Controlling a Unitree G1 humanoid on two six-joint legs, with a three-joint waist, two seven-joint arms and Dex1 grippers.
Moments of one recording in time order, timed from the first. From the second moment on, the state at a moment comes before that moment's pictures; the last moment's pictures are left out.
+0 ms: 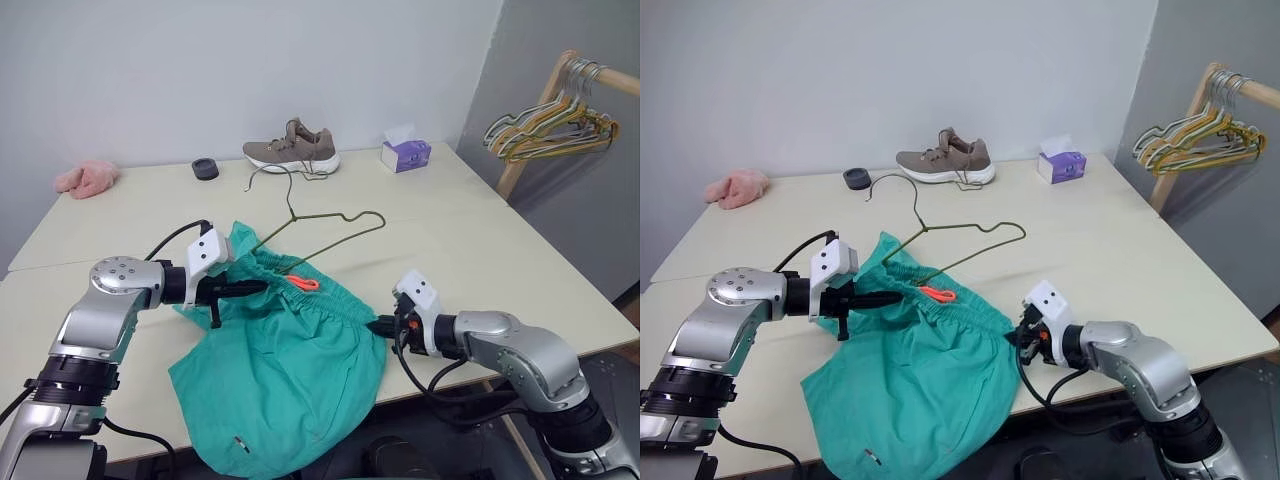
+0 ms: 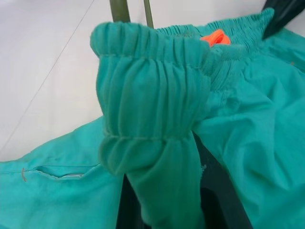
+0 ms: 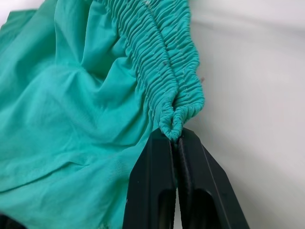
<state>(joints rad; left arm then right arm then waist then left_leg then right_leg) -0.37 0.83 -0.02 0.09 -0.30 0.30 -1.21 -0.26 -0.49 0.29 -0.44 0.43 1.02 0.58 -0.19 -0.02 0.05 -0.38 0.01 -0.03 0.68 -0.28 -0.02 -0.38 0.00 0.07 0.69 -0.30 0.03</state>
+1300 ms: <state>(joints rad) -0.32 0.99 0.01 -0.02 -0.51 0.51 -1.35 -0.36 -0.69 0.18 -0.33 0.41 0.85 0.73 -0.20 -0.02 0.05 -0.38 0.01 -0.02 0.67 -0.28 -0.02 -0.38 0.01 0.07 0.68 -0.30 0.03</state>
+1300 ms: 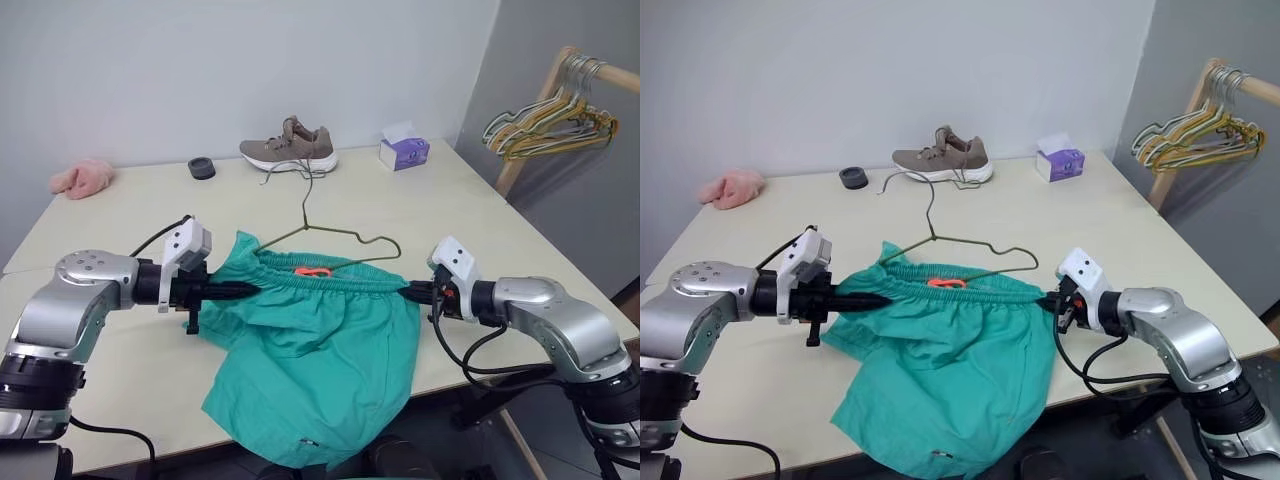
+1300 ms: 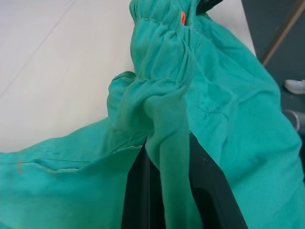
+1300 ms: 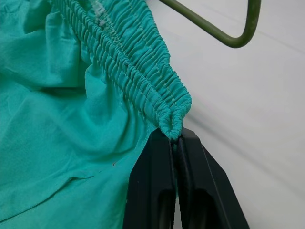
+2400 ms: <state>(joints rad) -0.31 1.02 -0.02 0.05 -0.40 0.30 -1.41 -0.37 -0.71 0.18 -0.35 0.42 0.84 0.76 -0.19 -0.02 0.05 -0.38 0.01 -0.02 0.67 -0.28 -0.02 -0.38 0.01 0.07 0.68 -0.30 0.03</state>
